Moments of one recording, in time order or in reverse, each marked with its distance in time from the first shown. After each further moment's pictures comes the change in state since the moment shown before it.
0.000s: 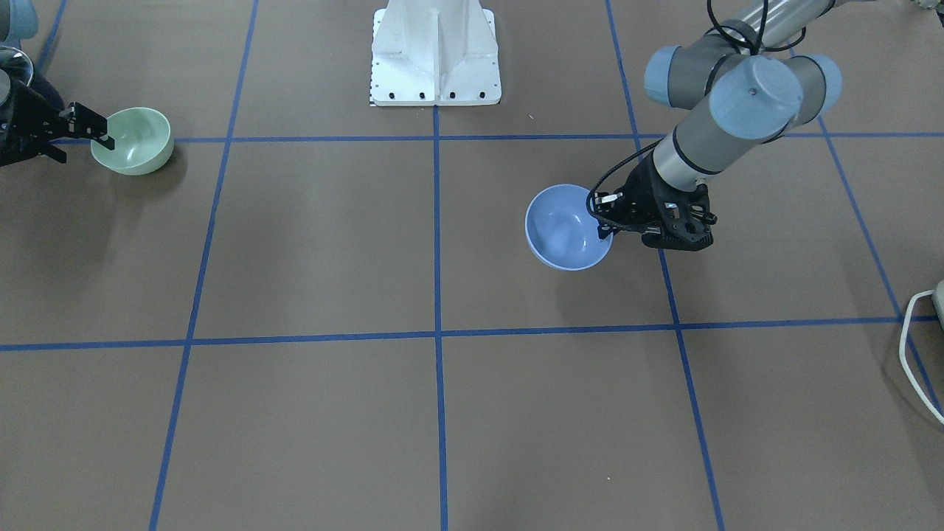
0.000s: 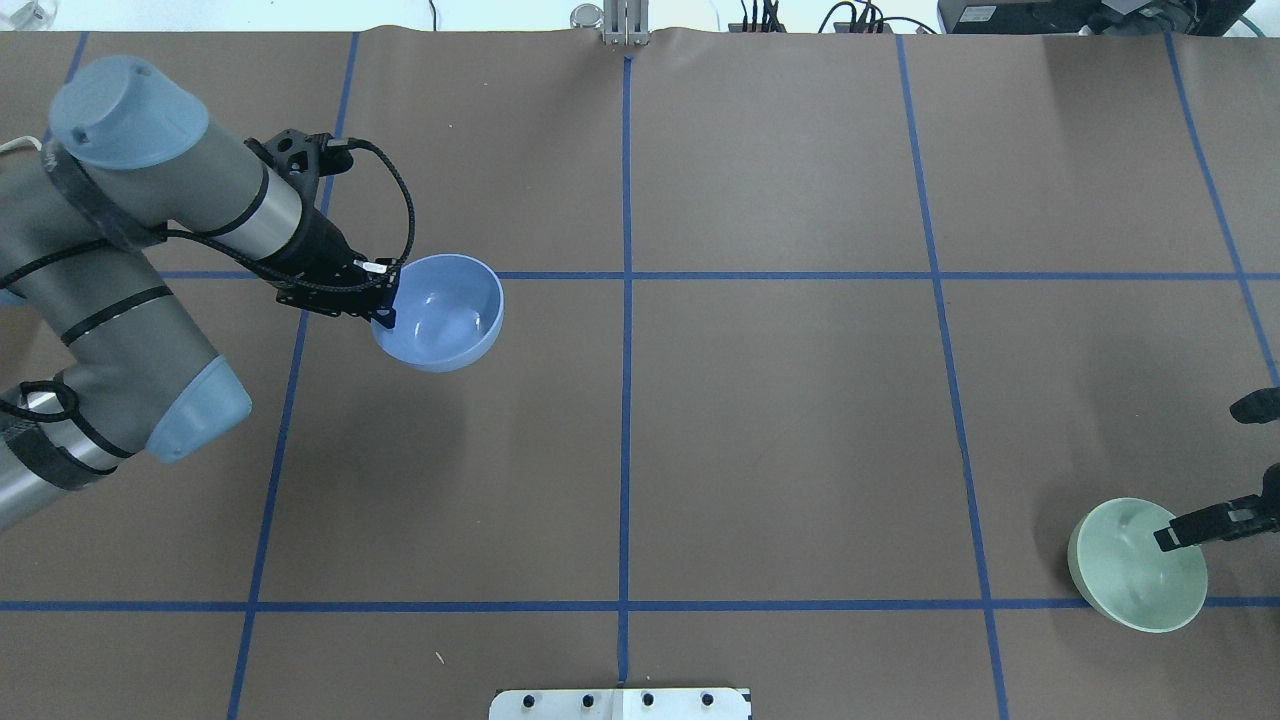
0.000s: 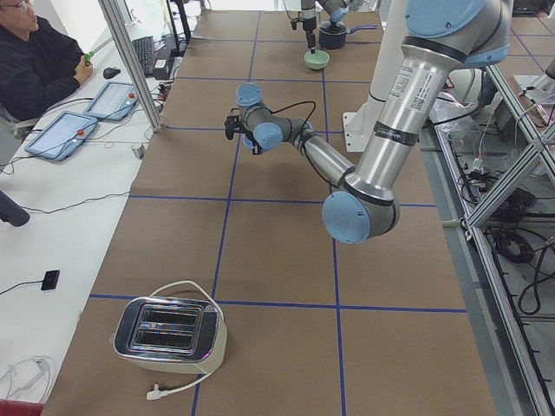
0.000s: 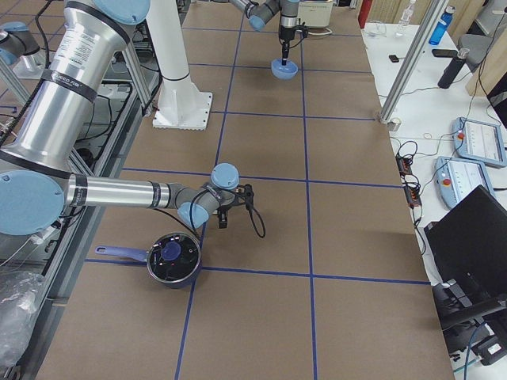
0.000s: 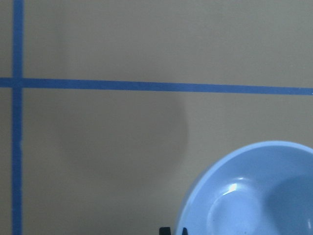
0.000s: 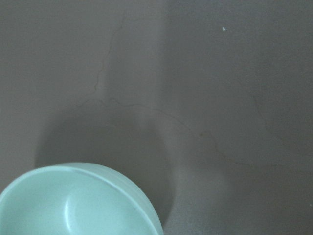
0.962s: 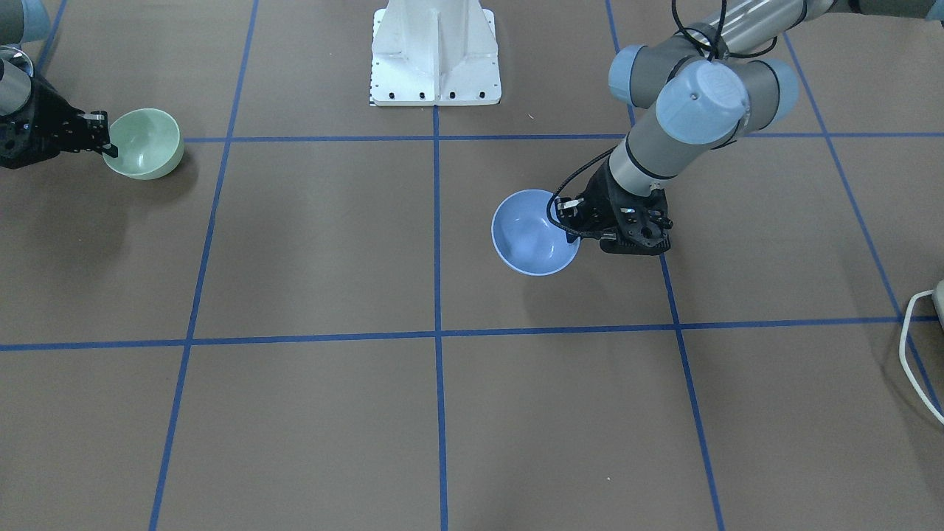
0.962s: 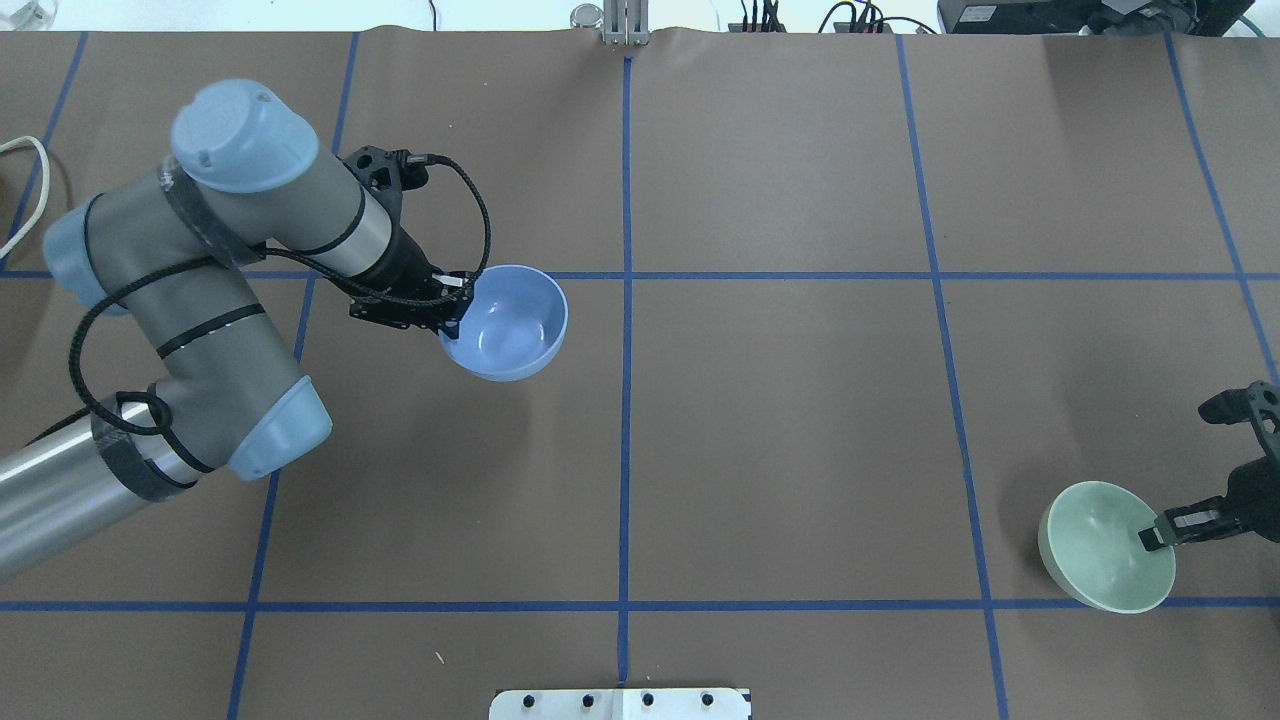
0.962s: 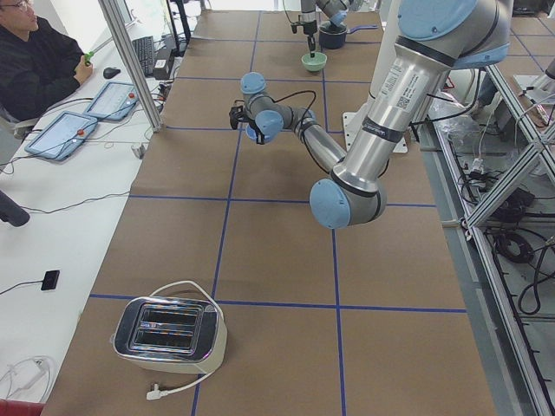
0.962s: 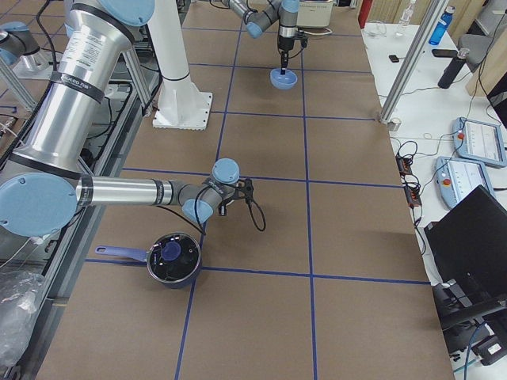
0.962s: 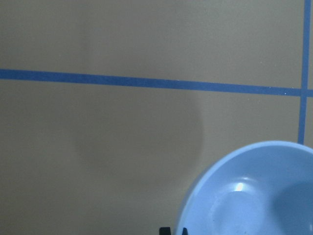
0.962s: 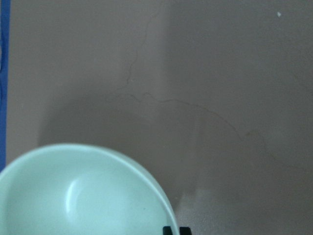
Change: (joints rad) left arm 0.088 -0.102 0.054 0.026 0.087 -0.095; right arm -0.044 0.031 0.010 0.042 0.002 0.115
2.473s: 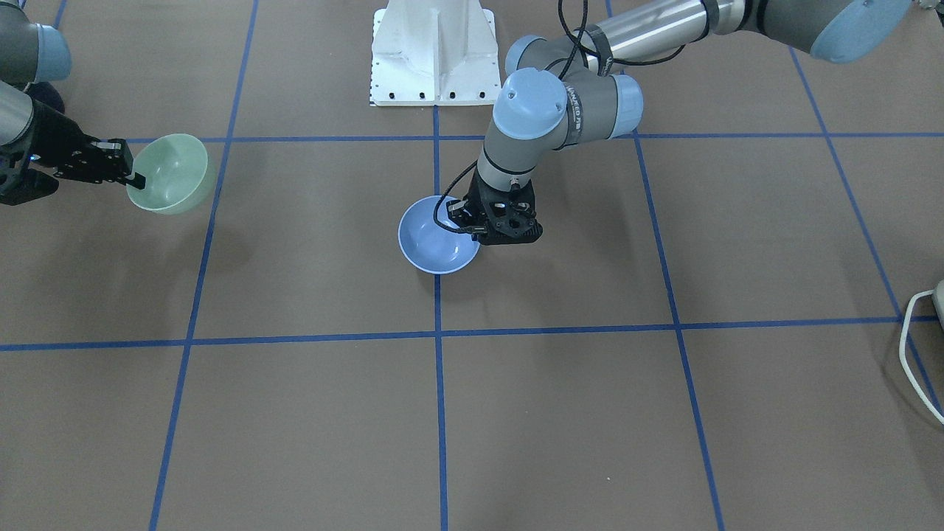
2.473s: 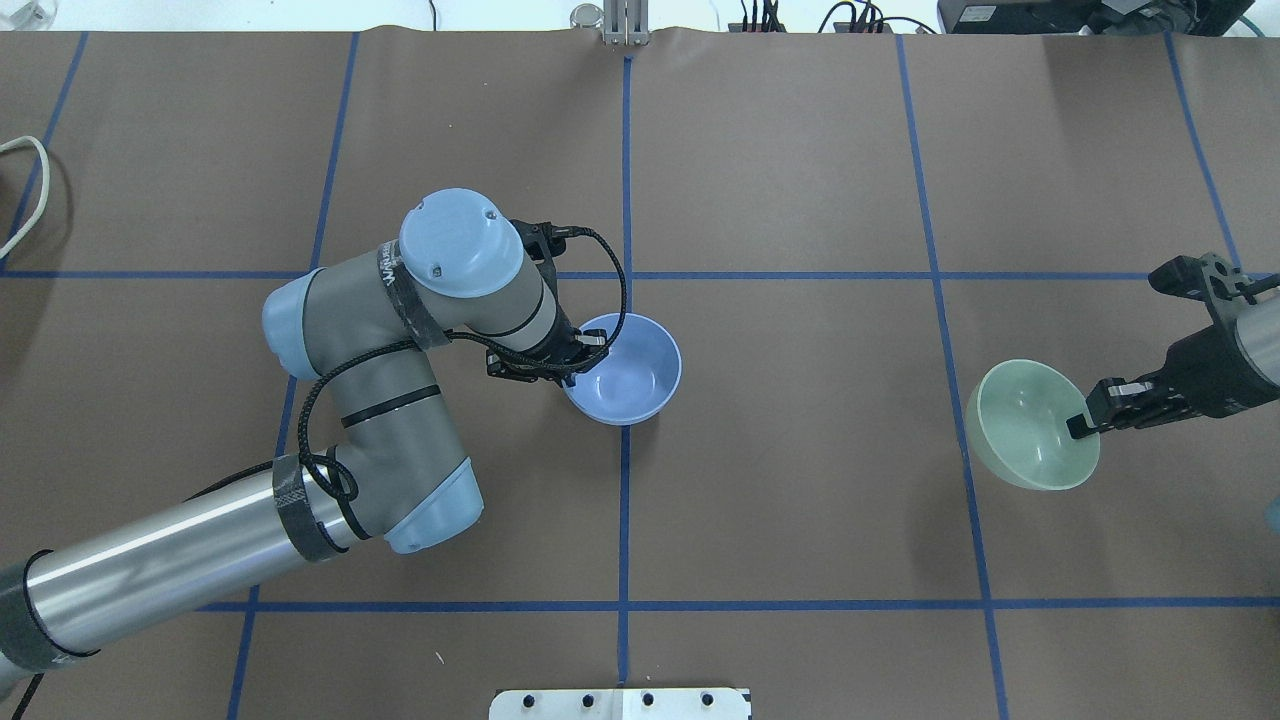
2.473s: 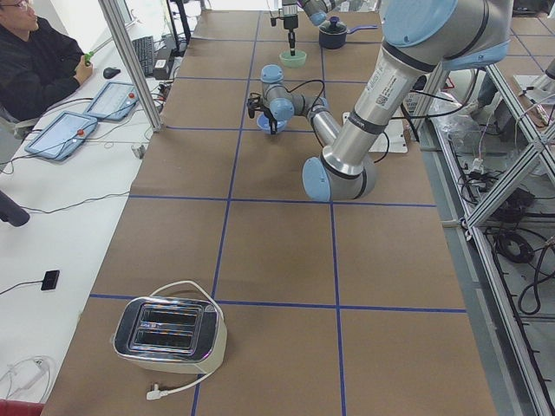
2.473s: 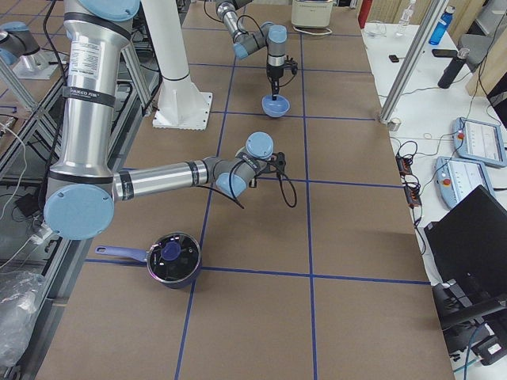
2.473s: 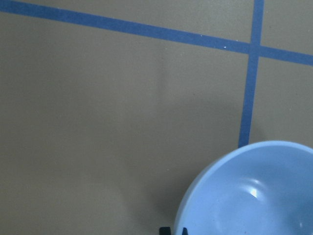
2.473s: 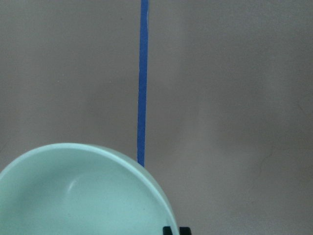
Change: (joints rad) left arm 0.170 -0.182 0.161 -0.009 0.182 -0.166; right arm 0.170 0.236 0.016 -0.185 0.145 0.036
